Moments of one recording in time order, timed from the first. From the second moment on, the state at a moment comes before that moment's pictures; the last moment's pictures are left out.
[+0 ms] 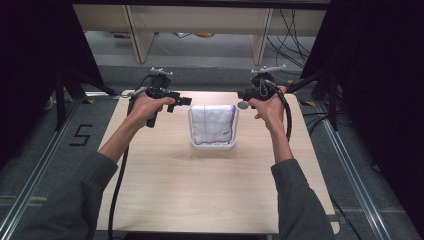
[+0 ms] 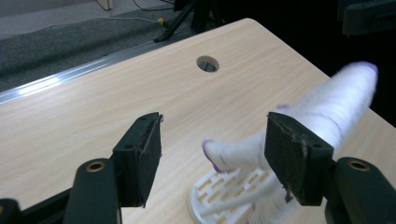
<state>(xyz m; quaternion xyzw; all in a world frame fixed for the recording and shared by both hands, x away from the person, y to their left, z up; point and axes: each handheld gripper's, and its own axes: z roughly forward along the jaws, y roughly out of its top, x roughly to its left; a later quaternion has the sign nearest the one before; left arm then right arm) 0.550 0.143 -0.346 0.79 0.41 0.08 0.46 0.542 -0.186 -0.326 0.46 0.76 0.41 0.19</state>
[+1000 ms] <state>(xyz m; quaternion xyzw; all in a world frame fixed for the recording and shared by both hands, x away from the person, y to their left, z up) 0.492 0.157 -0.345 0.78 0.38 0.09 0.49 0.499 -0.181 -0.320 0.44 0.77 0.43 0.18</state>
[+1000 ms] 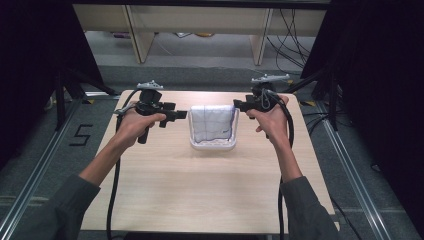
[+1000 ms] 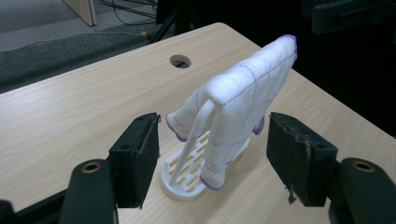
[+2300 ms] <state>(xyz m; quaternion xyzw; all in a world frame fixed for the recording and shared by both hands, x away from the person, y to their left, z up) 0.431 0.152 -0.365 0.79 0.33 0.08 0.51 0.446 -0.166 -0.335 0.42 0.77 0.45 0.16</state>
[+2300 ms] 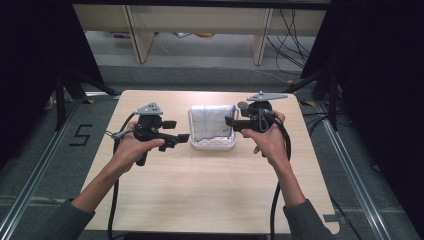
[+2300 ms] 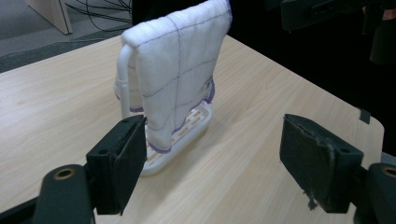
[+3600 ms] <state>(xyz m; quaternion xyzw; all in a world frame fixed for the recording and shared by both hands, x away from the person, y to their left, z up) 0.387 0.157 -0.414 0.81 0.31 0.07 0.50 0.403 -0.172 -0.382 0.40 0.77 0.48 0.14</state>
